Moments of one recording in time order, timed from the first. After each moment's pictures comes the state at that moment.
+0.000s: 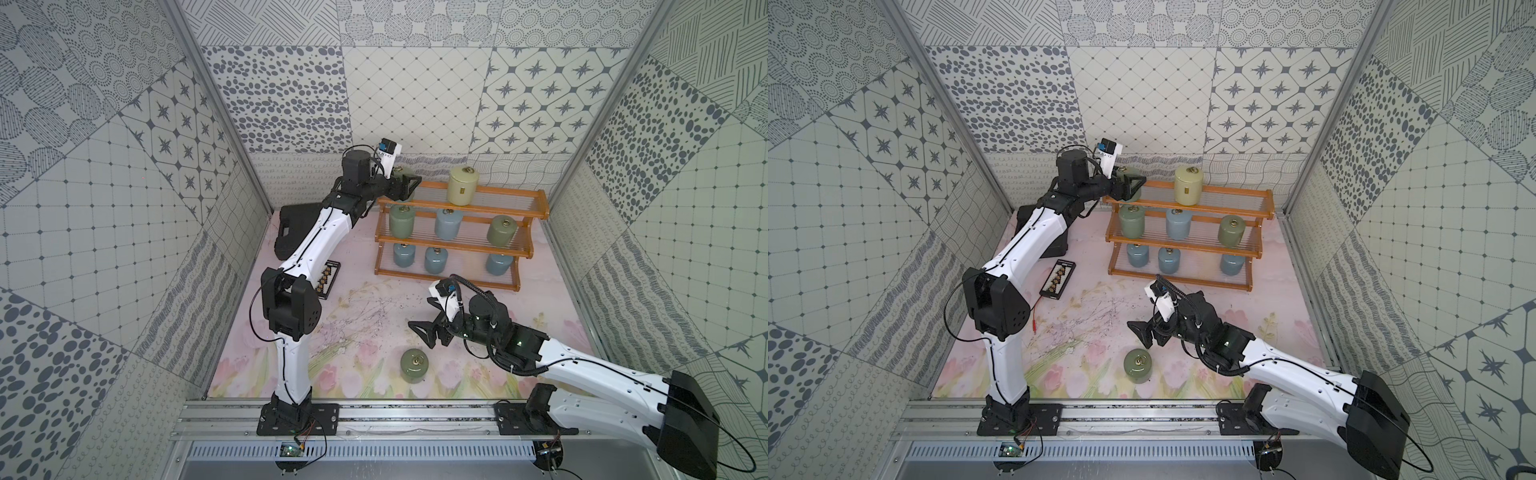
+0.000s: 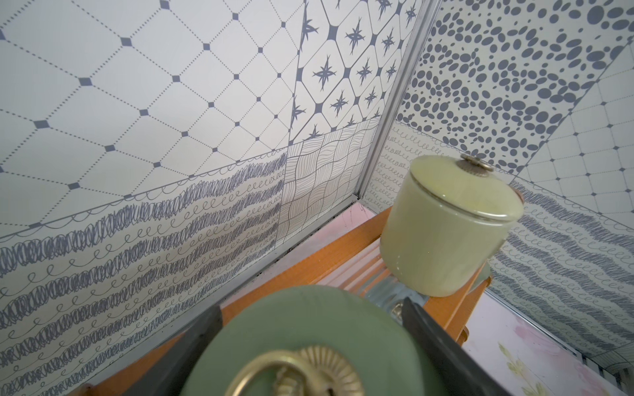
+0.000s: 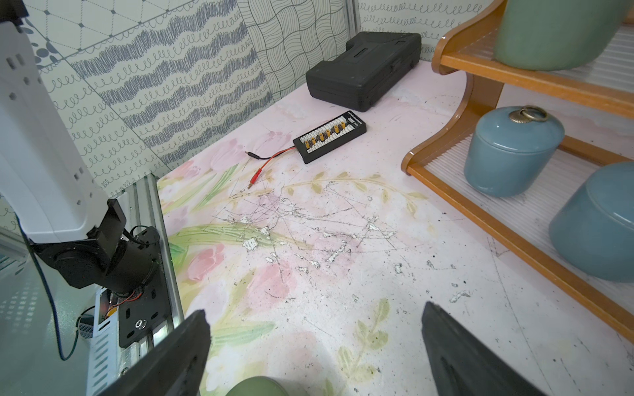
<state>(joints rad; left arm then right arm) -0.39 2.01 2.05 -0.22 0.52 -0.07 0.91 1.02 0.59 0.08 -0.12 0.20</state>
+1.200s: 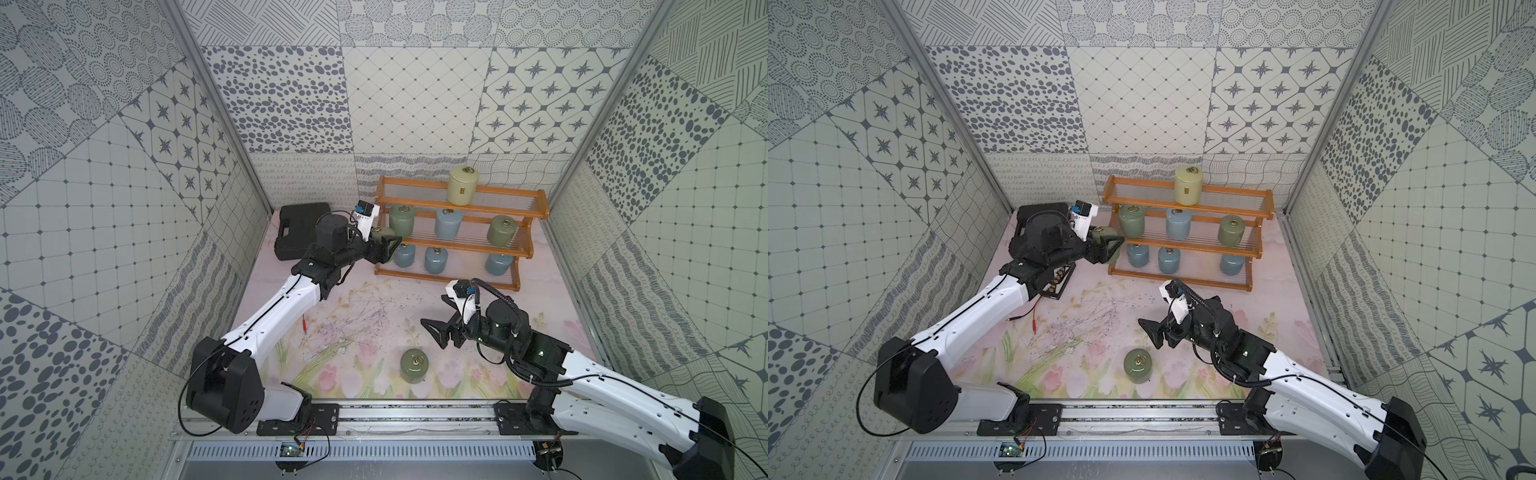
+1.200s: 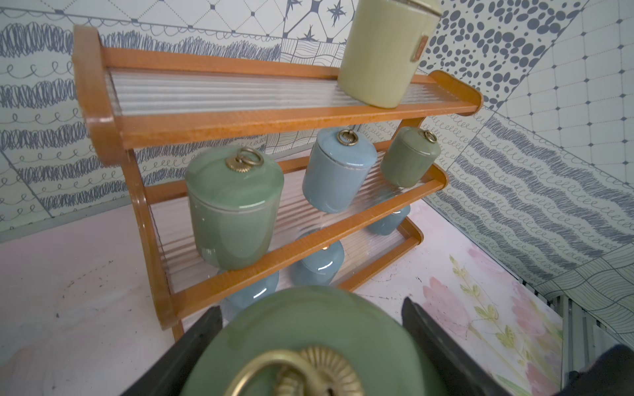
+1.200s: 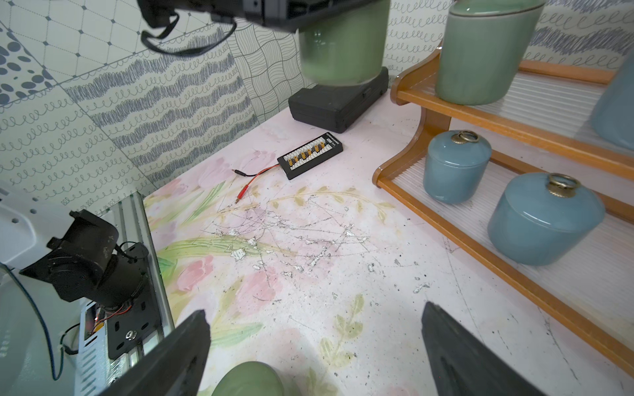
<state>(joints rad) -0.42 1.33 1.04 -0.02 0.42 -0.13 0.91 0.83 0.56 -0.04 -0.01 0.19</state>
